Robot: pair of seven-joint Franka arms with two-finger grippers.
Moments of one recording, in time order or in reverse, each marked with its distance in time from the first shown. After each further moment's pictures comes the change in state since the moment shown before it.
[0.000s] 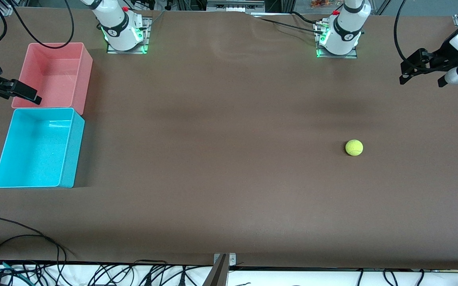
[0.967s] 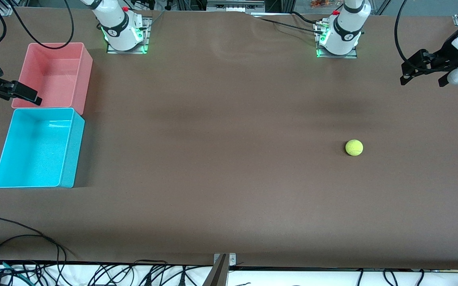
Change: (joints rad) left arm 0.011 0.001 -0.003 0.000 -0.001 0.000 -0.014; right arm -0.002 0.010 -0.003 0.000 0.000 0.000 -0.019
